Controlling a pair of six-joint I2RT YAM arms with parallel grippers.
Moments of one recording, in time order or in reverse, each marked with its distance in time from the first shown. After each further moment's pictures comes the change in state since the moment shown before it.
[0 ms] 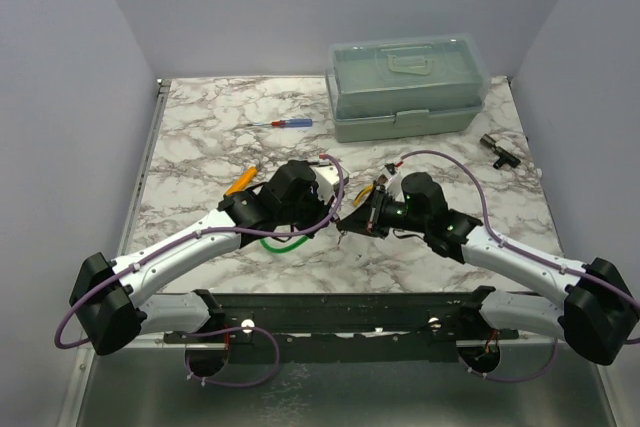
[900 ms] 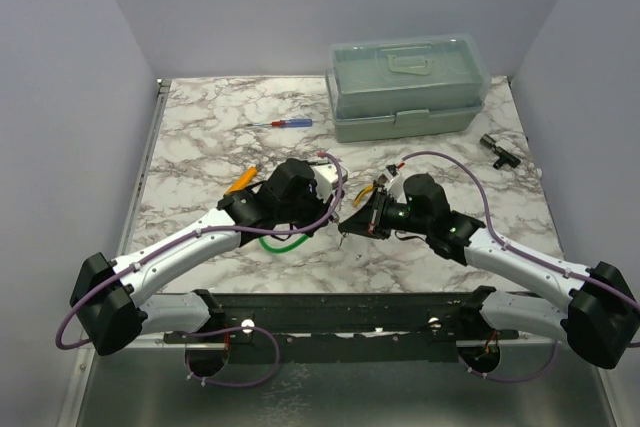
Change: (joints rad) left arm 0.015 0.003 0.001 0.000 0.011 -0.003; right arm 0.002 -0.023 -0.009 -0.013 -0.001 -0.010
